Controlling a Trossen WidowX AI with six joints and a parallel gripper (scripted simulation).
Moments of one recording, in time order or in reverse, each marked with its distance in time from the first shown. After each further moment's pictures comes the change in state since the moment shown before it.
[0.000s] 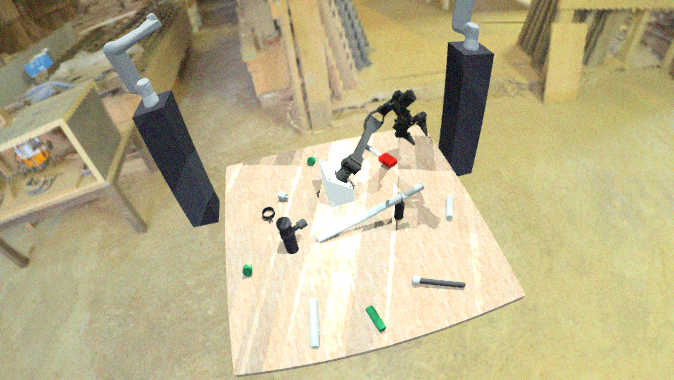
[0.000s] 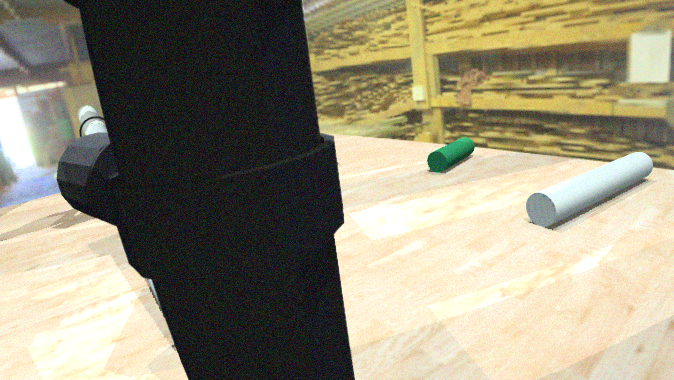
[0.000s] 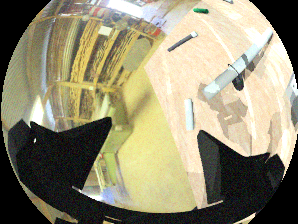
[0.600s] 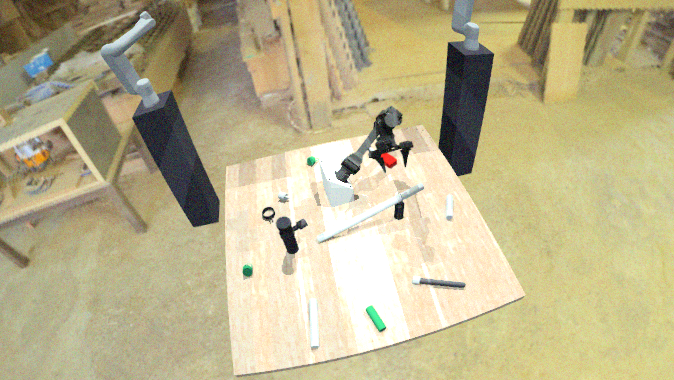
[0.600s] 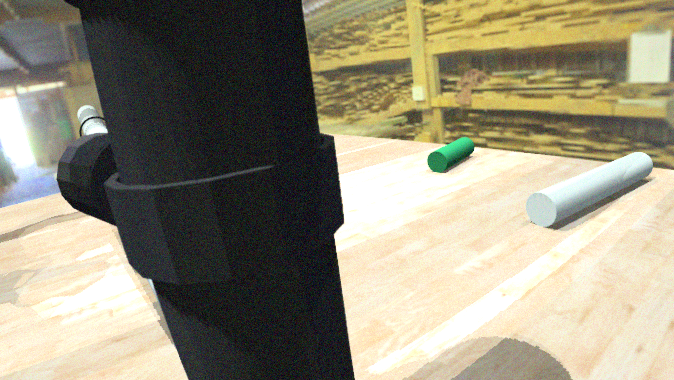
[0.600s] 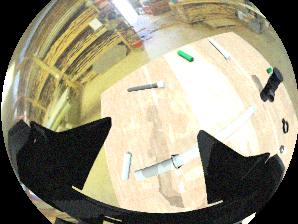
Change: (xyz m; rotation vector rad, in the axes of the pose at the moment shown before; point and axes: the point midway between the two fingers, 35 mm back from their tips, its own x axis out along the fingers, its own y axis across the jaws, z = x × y) arm 0.056 -0.022 0.201 -0.416 -0.197 -0.266
